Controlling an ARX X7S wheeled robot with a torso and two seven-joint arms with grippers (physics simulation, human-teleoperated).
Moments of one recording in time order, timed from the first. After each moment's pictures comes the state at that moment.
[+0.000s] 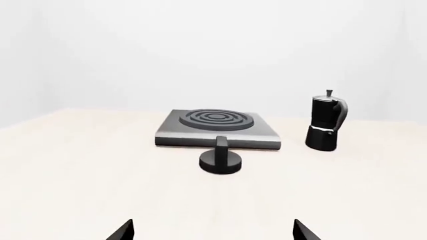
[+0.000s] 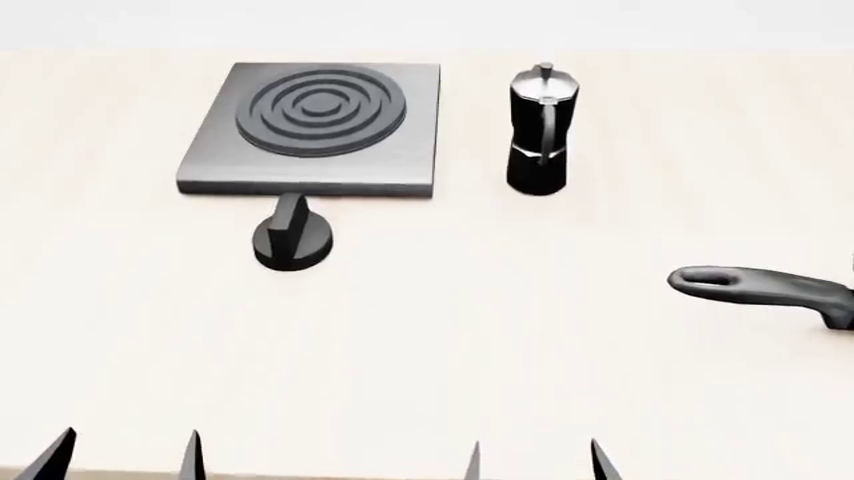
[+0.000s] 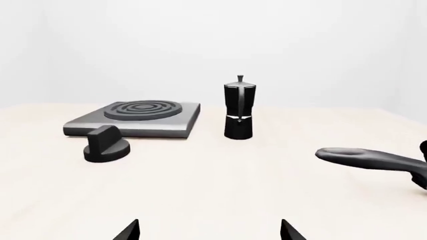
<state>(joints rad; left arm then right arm) 0.04 -0.09 0.09 0.15 -0.13 0.01 -0.08 0.00 0.09 -0.14 -0.10 0.08 0.01 0.09</state>
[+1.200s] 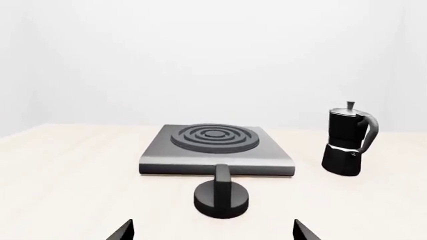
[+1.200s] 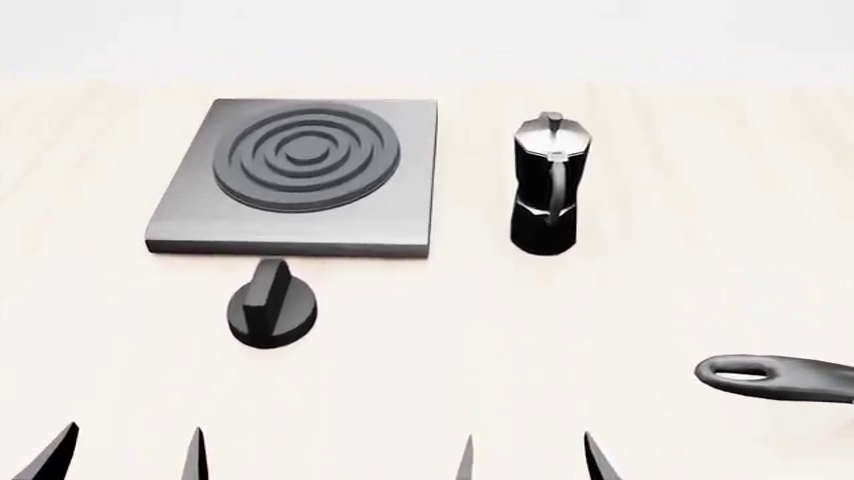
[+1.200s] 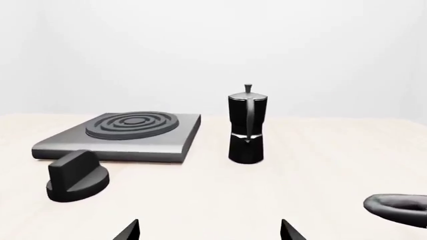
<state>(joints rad) 0.03 -0.15 0.16 0.12 -0.16 0.07 -0.14 0.02 0.14 -0.21 -0.09 0.13 -0.01 0.15</state>
